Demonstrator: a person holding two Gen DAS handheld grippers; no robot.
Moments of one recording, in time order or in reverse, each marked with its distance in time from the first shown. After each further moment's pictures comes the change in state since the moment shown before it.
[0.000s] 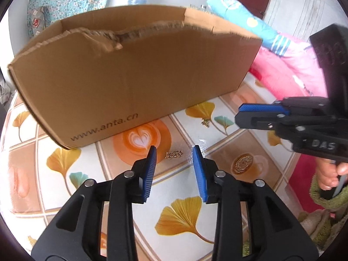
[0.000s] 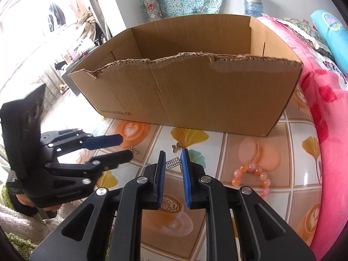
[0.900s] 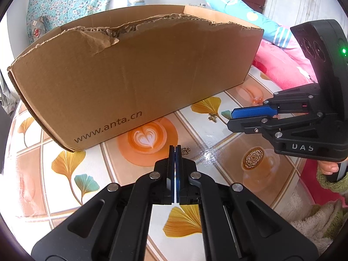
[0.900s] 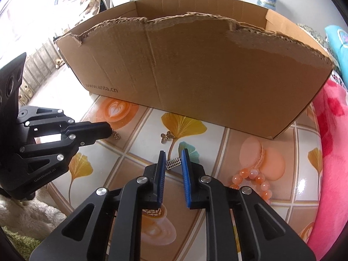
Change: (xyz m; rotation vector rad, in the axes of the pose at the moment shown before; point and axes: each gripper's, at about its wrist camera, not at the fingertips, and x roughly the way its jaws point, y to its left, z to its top) left arm 0.000 0.002 -0.006 0.054 -0.016 0.055; right arm 0.035 0.005 -0.001 -0.121 0.096 -0.060
